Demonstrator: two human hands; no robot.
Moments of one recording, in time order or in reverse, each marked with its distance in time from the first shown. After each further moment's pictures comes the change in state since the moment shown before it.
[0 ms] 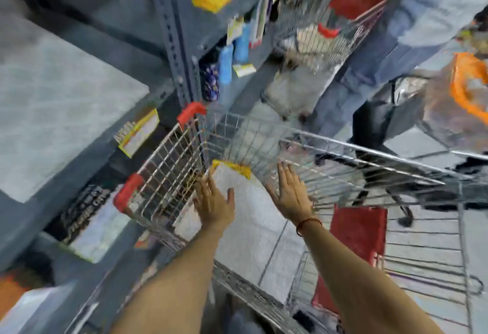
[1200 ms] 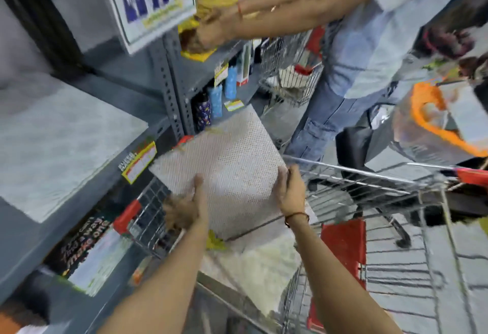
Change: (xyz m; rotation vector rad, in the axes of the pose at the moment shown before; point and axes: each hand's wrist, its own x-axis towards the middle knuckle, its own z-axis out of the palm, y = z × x) left_hand -0.012 0.033 -0.054 -0.628 0.461 -0.410; right_hand -0.001 -0.011 -0.050 0.664 0.566 0.035
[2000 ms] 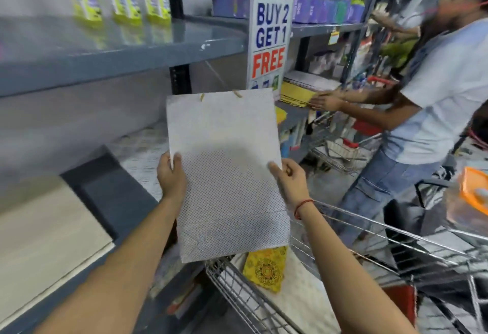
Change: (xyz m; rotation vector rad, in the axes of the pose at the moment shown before) left_hand 0.041 0.086 -0.226 -0.532 0.034 0.573; right_hand -0.005 -0.202 0.020 0.472 -0.340 -0.058
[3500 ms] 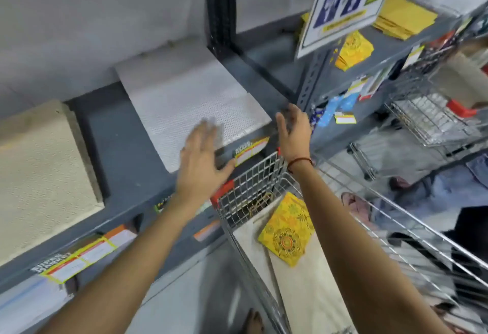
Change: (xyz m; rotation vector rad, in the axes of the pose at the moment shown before) left_hand 0.002 -0.071 0.015 1.009 -0.206 0.312; right_hand 0.117 0.087 0.116 -0.353 -0.139 -0.064
